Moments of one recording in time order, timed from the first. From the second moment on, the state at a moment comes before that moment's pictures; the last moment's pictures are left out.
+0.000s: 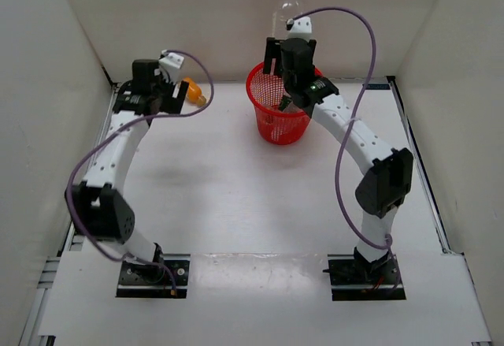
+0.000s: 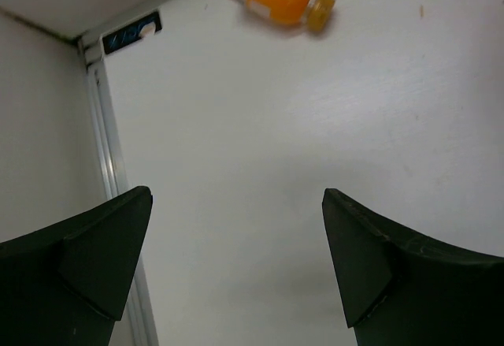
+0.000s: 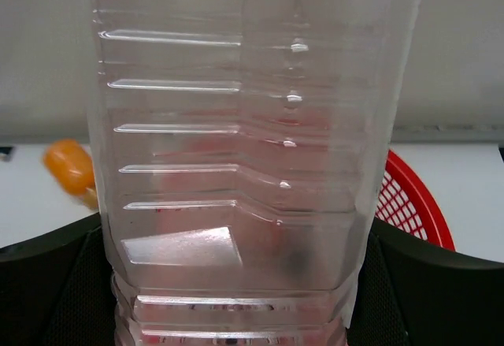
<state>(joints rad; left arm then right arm) -0.11 1.51 1.48 -0.55 -0.10 0.34 0.61 1.86 1.92 -0.22 0.48 0.19</state>
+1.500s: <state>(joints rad) -0.08 2.50 2.17 -0.43 0.07 1.98 0.57 1.59 1.74 -0.43 0.34 0.28</state>
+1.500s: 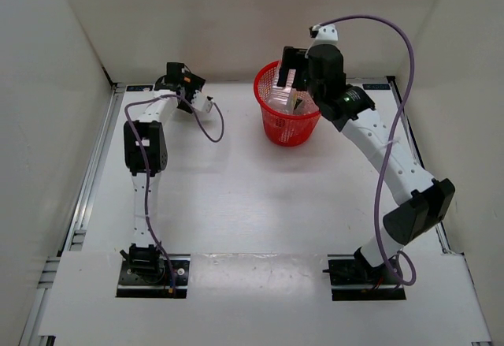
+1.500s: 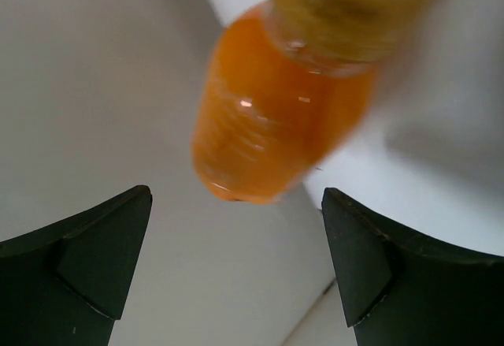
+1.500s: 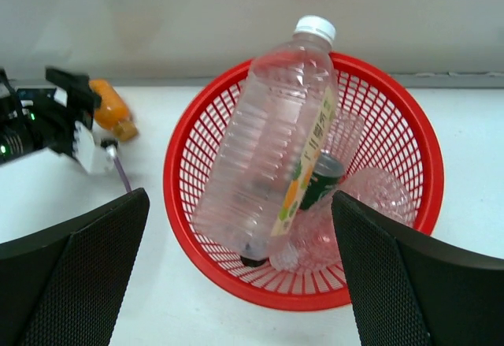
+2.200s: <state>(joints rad) -0.09 2.72 2.37 -0.34 0.12 2.00 0.53 1.41 1.52 -0.45 0.40 0.29</state>
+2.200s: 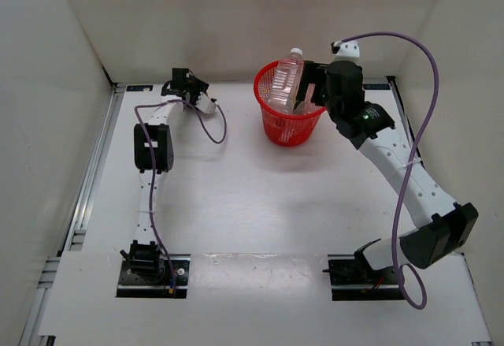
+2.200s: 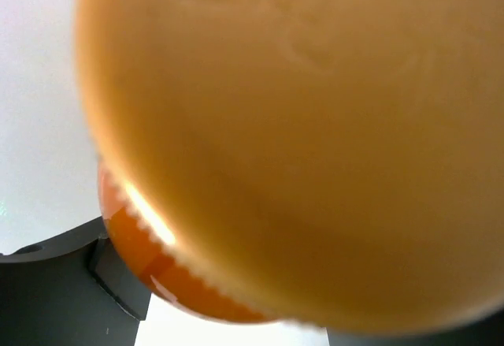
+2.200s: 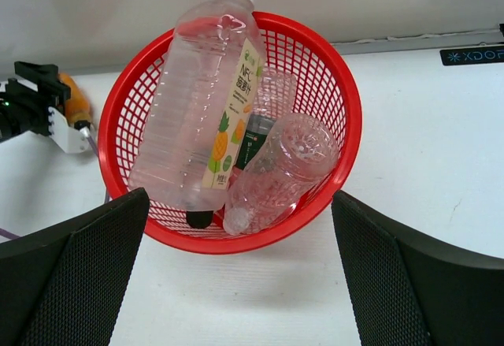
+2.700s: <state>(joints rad) -0.17 2.46 2.27 -0.40 0.20 1.62 0.52 1.33 1.45 -0.52 0.46 0.35</state>
